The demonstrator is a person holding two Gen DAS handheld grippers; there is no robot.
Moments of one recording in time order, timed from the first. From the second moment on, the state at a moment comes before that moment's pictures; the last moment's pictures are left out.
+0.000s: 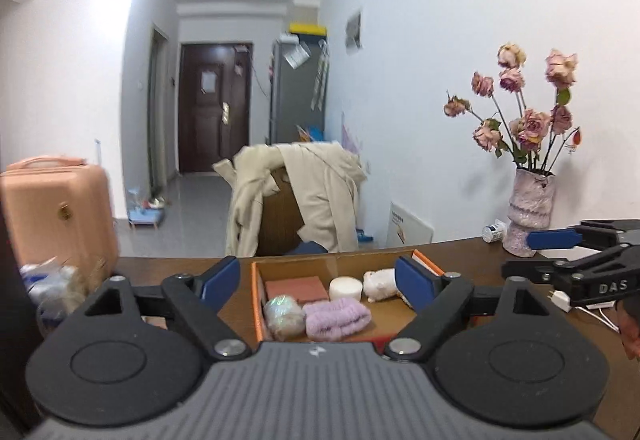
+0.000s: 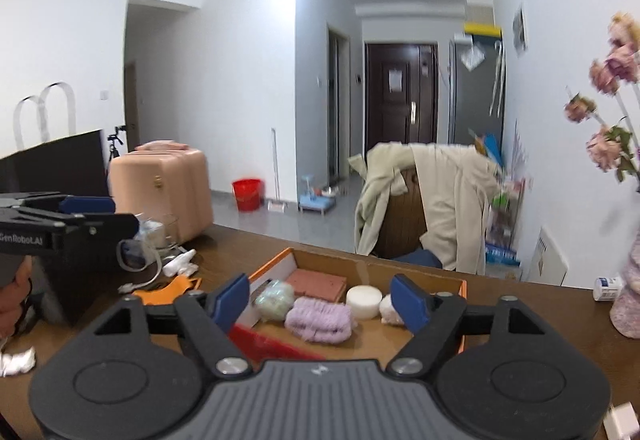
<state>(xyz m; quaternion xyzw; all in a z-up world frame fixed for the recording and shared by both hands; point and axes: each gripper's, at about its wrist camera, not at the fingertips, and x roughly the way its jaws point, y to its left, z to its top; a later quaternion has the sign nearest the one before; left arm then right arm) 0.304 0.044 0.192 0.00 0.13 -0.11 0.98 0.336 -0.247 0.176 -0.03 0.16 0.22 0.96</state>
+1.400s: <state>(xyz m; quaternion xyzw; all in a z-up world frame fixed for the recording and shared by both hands) 0.273 0.053 0.025 -0.10 0.27 -0.11 0.95 0.319 -0.201 0.006 0.19 0.32 0.24 0.90</state>
